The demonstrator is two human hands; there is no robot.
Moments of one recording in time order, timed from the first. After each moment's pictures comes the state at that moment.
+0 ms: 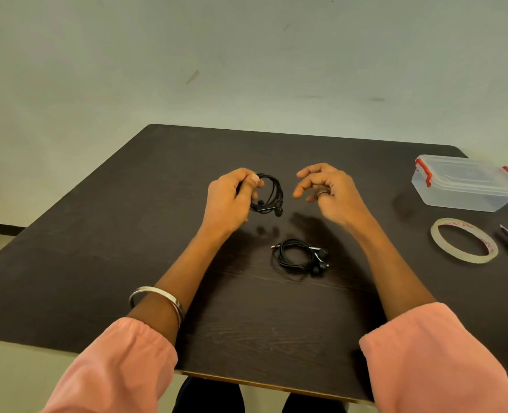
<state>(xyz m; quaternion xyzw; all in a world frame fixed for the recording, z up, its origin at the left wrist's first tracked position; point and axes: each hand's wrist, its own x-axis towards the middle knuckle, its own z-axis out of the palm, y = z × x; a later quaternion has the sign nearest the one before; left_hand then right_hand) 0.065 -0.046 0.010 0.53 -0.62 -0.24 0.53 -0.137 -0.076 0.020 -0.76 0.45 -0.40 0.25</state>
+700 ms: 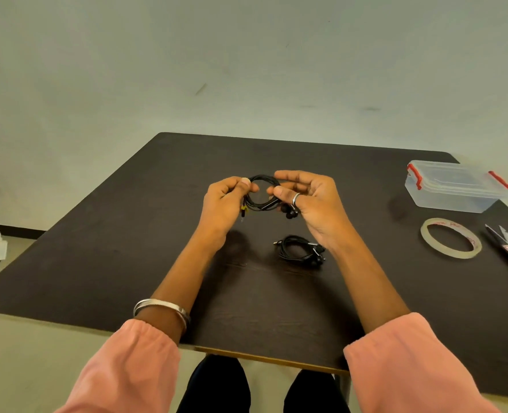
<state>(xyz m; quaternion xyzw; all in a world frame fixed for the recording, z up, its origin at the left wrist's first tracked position) 0.077 -0.021 0.020 0.51 -0.53 -0.36 0.57 -0.092 -0.021 0.045 -0.58 0.38 -0.52 0.50</state>
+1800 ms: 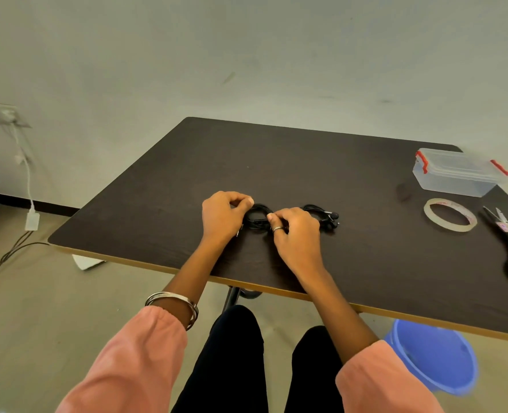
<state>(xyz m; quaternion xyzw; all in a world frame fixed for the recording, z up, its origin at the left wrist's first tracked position) 0.112 0.053 -0.015 0.67 -0.56 -0.17 0.46 -0.038 0.080 -0.014 -0.73 0.55 -0.40 0.11</state>
